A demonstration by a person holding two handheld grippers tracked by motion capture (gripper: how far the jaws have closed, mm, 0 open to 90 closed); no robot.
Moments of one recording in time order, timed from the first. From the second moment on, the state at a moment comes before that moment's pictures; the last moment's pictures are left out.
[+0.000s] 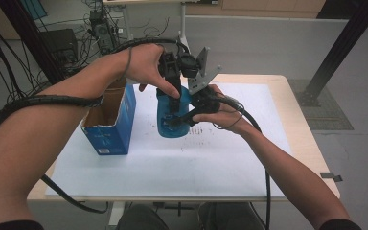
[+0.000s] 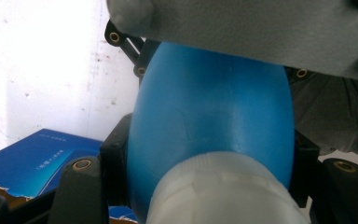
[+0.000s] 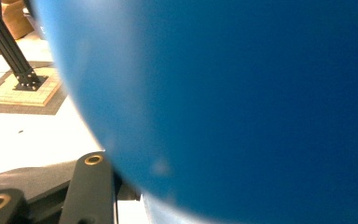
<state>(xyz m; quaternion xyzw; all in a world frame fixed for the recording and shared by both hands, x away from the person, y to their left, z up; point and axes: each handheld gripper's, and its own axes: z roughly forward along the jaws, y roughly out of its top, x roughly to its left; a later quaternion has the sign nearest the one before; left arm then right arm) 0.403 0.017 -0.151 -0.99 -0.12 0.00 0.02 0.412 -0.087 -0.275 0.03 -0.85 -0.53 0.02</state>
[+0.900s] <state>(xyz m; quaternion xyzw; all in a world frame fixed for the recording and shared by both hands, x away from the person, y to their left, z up) 0.401 0.018 -0.150 -0.99 -0.12 -0.01 0.02 0.411 -0.087 -0.274 0.03 -0.85 -0.53 0.02</state>
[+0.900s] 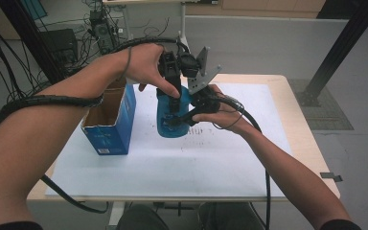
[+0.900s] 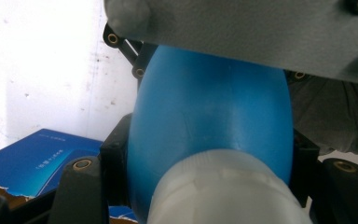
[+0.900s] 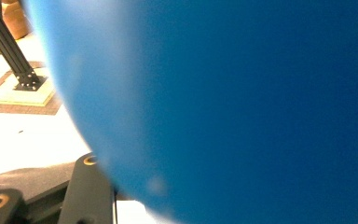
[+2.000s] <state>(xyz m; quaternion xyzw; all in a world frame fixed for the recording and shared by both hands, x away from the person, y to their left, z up) 0.400 0.018 -0.144 -0.99 -0.12 -0.01 0.02 0.411 -0.087 -0.272 0.03 -0.84 -0.54 0.02</state>
